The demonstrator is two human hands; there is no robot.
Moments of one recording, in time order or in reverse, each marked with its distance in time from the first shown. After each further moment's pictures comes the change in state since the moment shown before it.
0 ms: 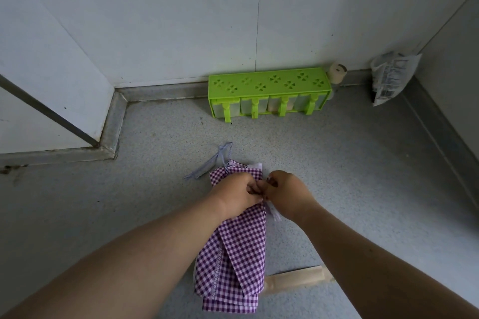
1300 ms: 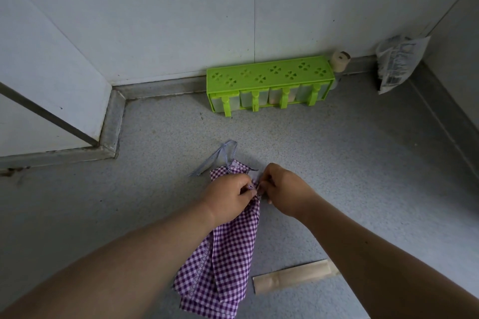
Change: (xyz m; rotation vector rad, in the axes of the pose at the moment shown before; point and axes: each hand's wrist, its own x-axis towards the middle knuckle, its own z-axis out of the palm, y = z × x) left_hand -0.021 -0.016 -0.001 0.131 0.127 0.096; right_hand 0.013 0.017 0.013 -0.086 -0.036 -0.198
